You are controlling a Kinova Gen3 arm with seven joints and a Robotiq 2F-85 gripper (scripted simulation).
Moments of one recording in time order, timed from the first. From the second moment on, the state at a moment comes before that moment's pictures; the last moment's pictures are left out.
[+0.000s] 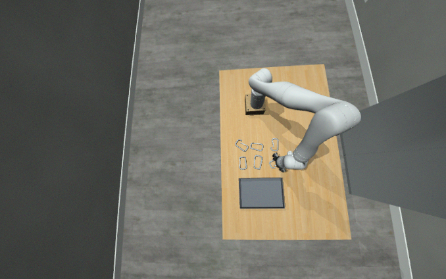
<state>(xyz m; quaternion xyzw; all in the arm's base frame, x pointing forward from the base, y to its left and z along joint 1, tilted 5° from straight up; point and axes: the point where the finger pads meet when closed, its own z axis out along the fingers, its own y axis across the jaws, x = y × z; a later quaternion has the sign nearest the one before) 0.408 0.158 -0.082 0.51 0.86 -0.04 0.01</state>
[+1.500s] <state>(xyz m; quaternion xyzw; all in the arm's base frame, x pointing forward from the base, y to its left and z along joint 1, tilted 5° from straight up) 0.408 0.158 -0.082 0.51 0.86 -0.04 0.01</state>
